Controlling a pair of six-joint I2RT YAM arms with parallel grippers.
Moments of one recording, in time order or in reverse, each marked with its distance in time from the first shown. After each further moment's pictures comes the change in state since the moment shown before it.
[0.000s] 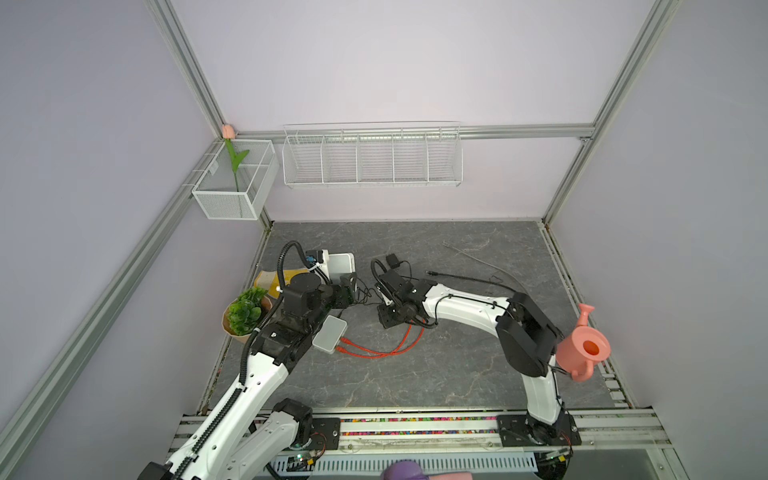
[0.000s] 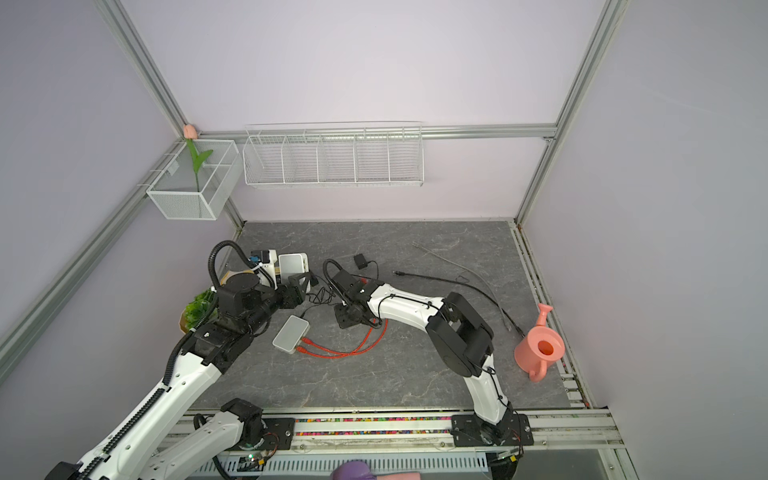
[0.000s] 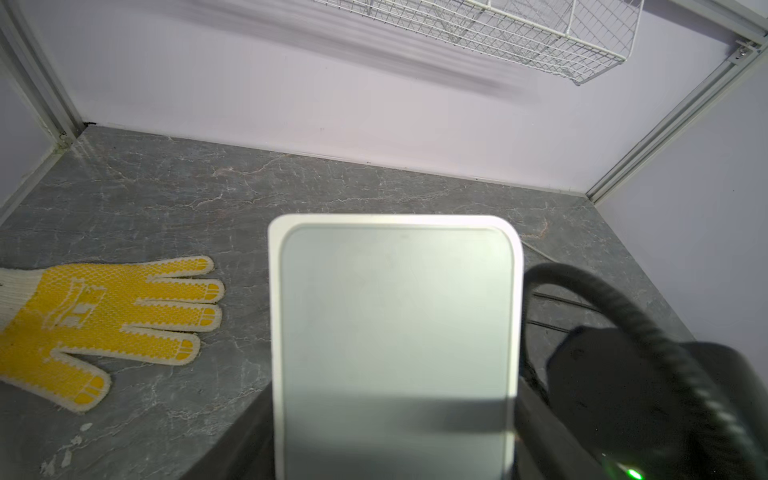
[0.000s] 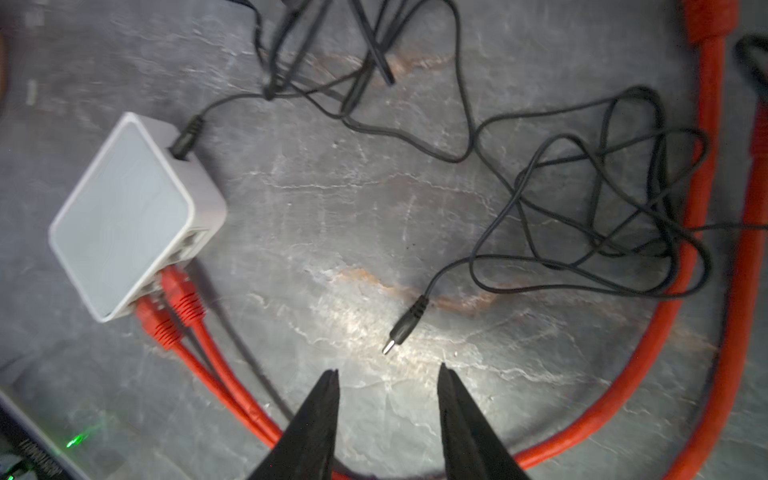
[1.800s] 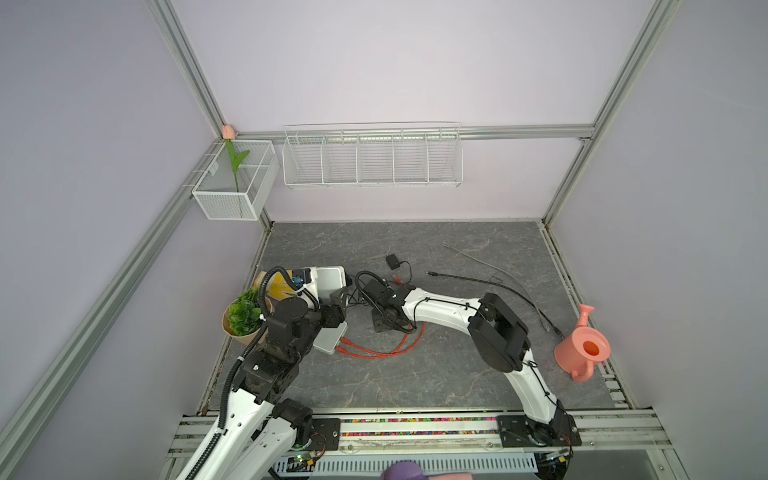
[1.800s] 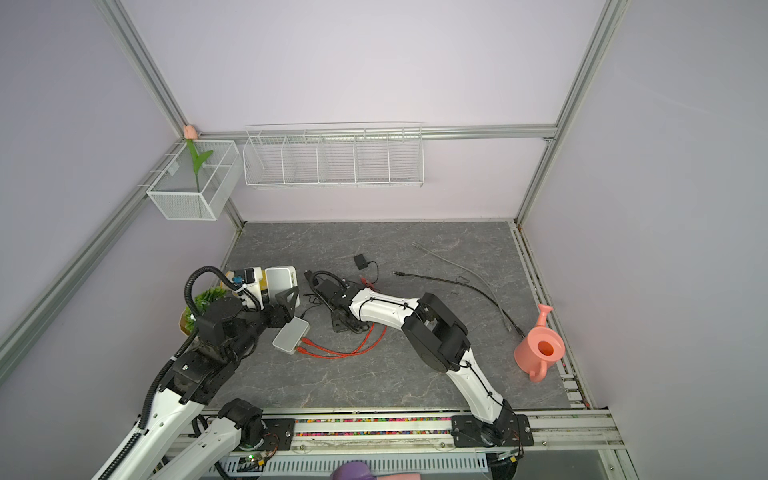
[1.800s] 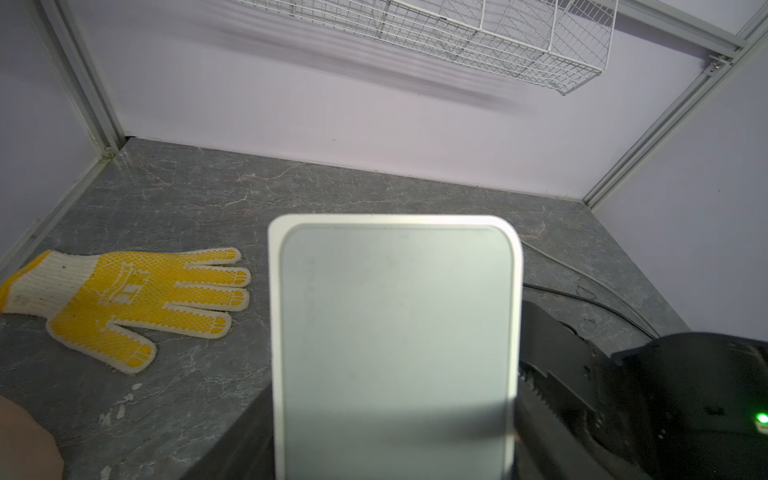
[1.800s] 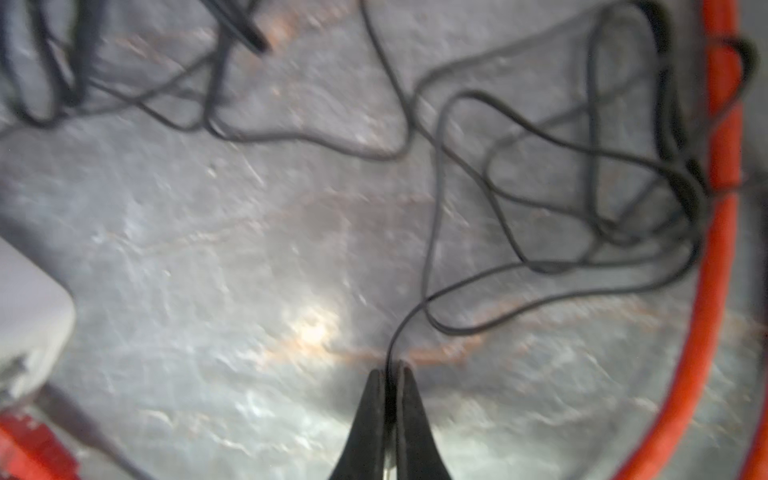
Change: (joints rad) left arm -0.022 -0.213 -0.091 -0.072 -0.006 0.017; right arm 0.040 0.101 0.076 -0.094 0.156 0.165
